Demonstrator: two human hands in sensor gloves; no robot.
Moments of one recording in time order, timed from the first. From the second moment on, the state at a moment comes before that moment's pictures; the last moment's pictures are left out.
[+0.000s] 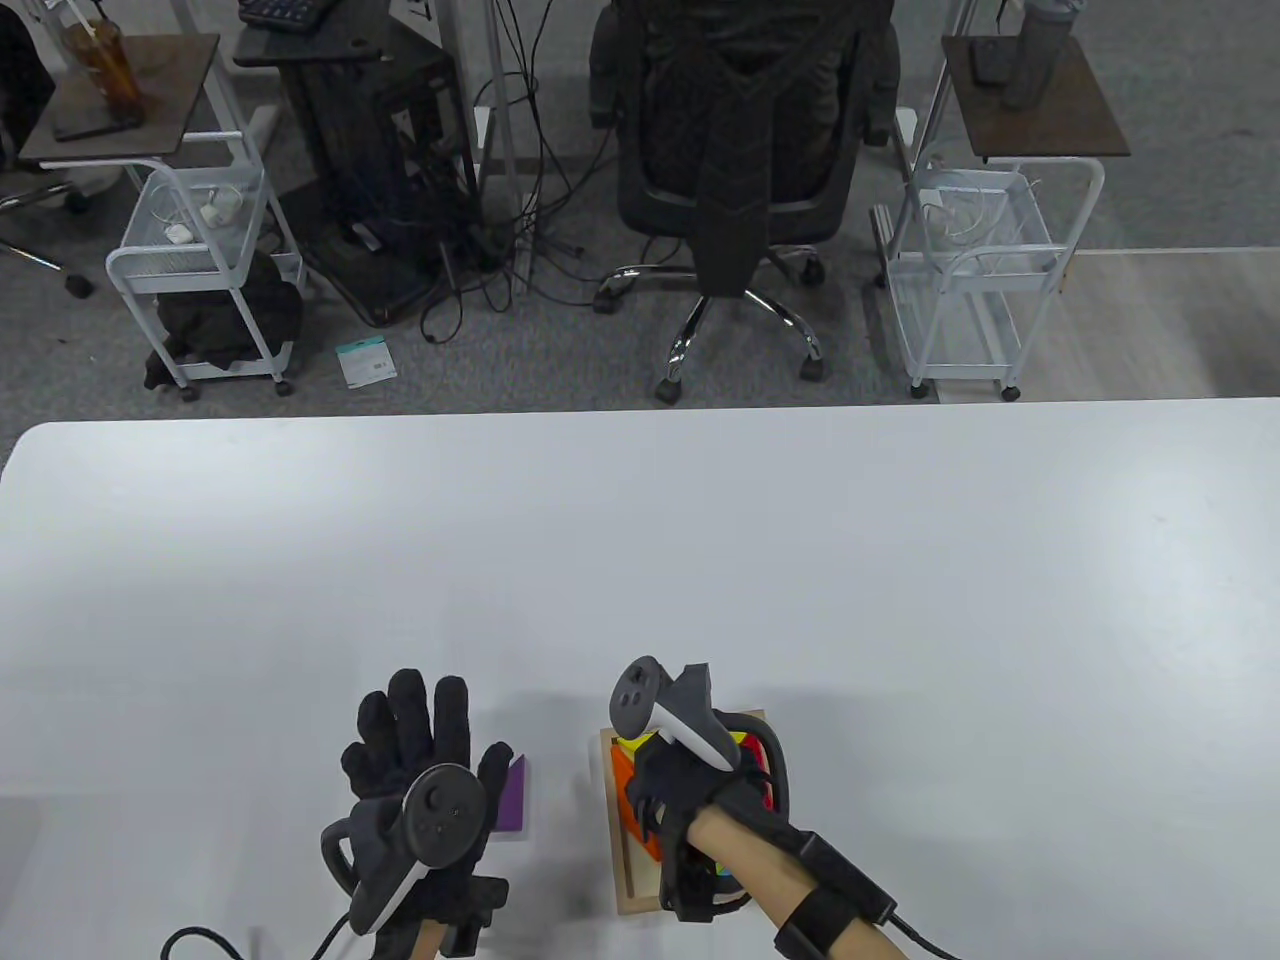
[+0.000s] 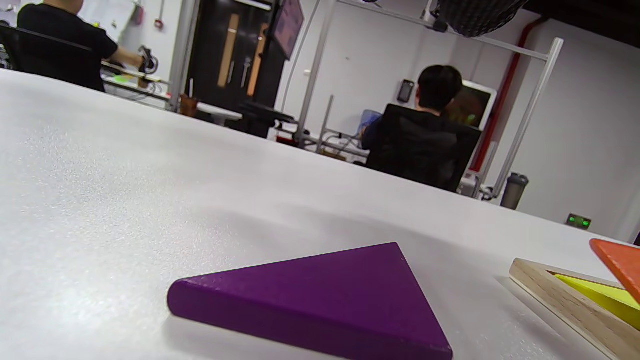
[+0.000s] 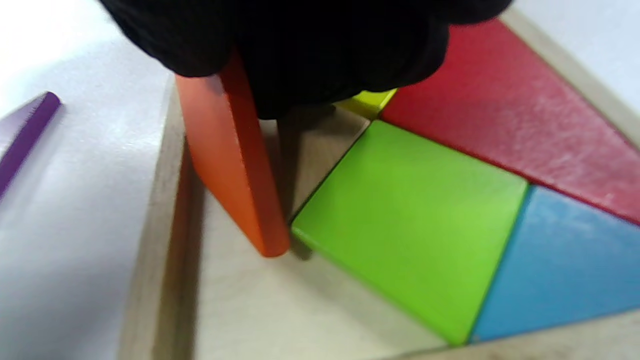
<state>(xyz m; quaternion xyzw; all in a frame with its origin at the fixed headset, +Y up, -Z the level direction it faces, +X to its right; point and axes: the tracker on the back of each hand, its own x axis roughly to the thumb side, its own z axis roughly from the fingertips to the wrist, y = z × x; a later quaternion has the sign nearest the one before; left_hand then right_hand) -0.201 -0.745 -0.178 0.03 0.02 0.15 0.99 0.012 -0.758 -0.244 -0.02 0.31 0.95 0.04</state>
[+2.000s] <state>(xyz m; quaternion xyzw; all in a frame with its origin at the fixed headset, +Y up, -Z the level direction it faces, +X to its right) -0.180 -0.781 -0.200 -0.28 -0.14 0.01 0.95 0.195 -0.755 -0.202 -0.13 0.09 0.98 0.09</state>
